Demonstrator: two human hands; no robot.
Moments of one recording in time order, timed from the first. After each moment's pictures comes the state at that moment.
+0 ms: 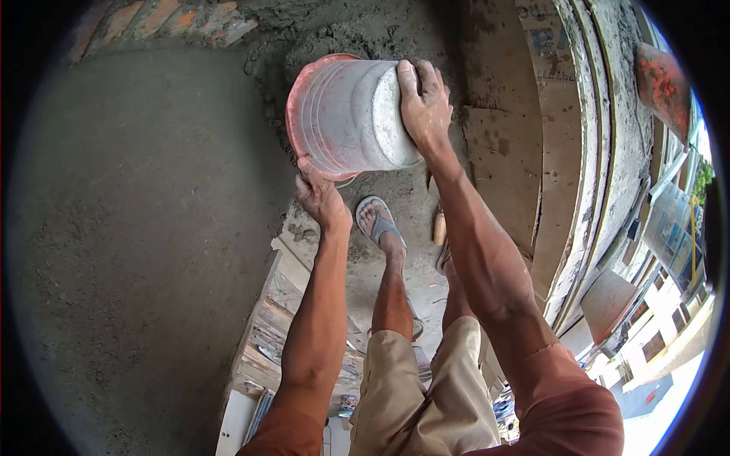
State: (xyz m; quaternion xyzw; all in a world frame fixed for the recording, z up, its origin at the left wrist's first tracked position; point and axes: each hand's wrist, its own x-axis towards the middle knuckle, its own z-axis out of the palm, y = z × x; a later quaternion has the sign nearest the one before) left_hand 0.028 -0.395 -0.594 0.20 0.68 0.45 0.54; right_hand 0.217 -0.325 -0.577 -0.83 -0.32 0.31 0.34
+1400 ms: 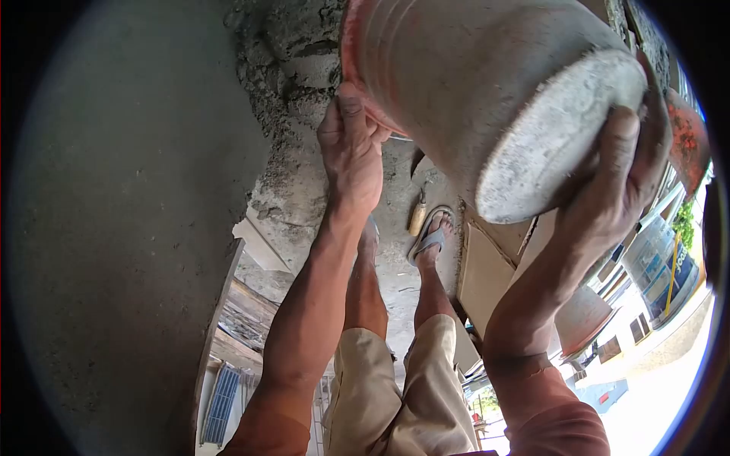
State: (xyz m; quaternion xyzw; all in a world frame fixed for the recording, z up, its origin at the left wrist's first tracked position) left_hand 0.096 -0.358 -0.568 0.15 0.47 0.49 0.72; right_hand 0.273 -0.340 -0.439 -0.74 -0.46 0.16 0.47
